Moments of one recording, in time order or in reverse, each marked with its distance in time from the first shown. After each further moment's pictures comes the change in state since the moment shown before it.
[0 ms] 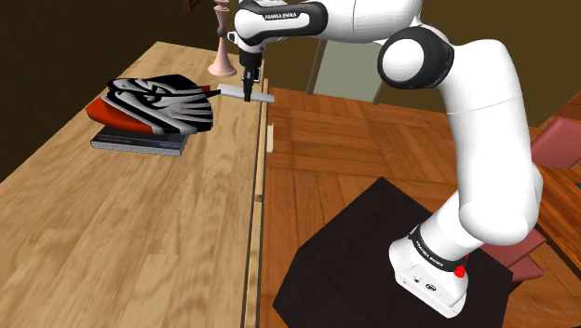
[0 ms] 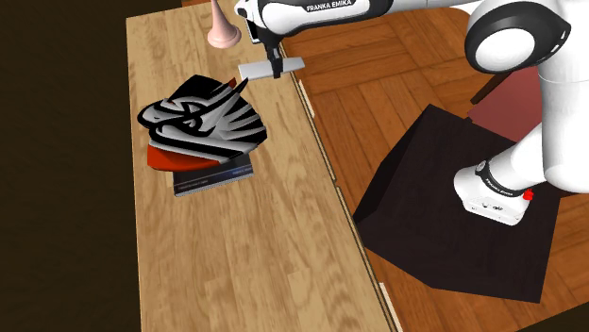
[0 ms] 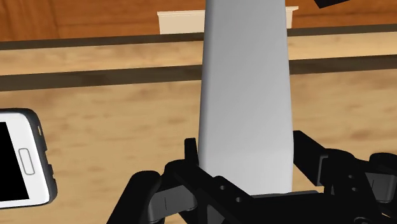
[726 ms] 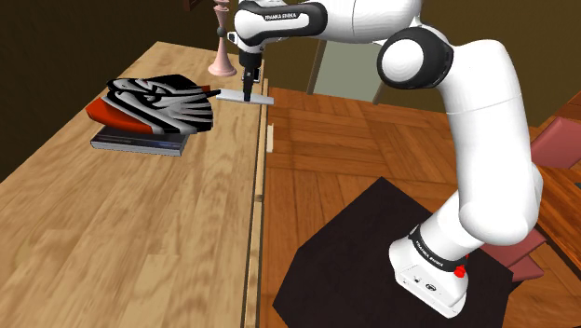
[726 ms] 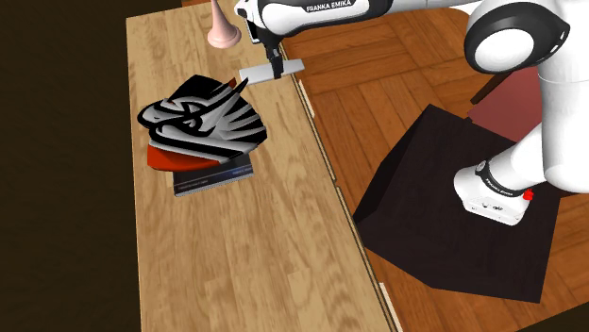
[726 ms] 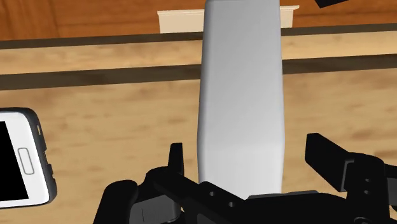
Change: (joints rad) arm 0.001 0.003 0.000 0.003 0.000 0.001 0.000
